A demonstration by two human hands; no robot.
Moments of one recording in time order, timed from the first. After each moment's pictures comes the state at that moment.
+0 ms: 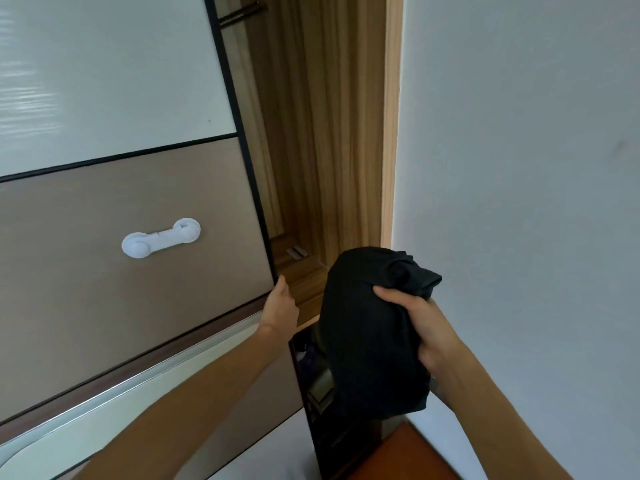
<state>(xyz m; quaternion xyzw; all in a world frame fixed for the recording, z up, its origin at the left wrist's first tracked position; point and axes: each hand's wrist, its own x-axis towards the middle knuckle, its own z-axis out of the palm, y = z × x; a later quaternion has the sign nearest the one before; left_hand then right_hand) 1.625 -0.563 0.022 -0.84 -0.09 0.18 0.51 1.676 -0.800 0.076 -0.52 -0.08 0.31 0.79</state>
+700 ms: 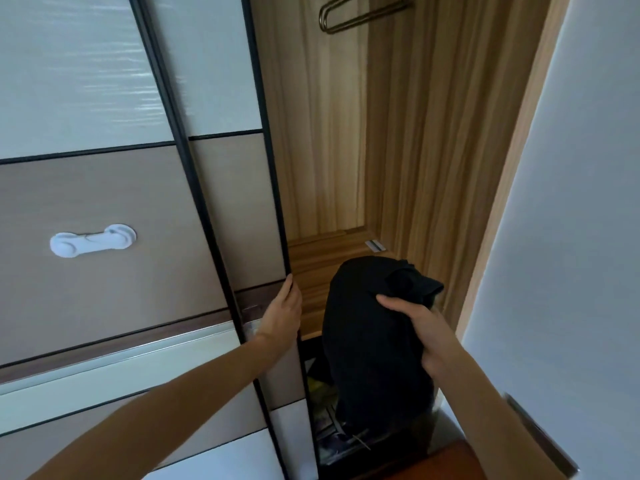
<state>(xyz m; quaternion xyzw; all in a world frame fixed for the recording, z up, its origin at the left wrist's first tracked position) 1.460 -0.479 -0.002 -0.83 -0.17 0.13 0.51 1.588 -0.703 0.064 -0.51 -0.12 0.43 0.73</state>
